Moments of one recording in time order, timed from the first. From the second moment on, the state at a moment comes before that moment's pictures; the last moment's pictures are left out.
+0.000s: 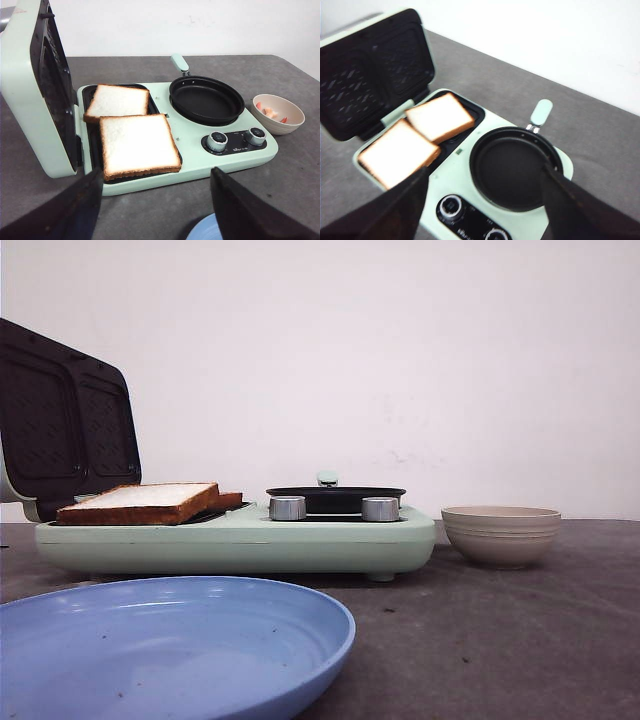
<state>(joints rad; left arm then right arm) -0.20 0.39 0.61 -0.49 0.20 -0.08 0.66 1.28 1.37 -0.48 0.05 0.05</state>
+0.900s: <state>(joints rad) -0.20 0.39 0.61 -0.48 0.20 -0.12 0.66 0.79 0.50 -0.16 0.05 0.24</state>
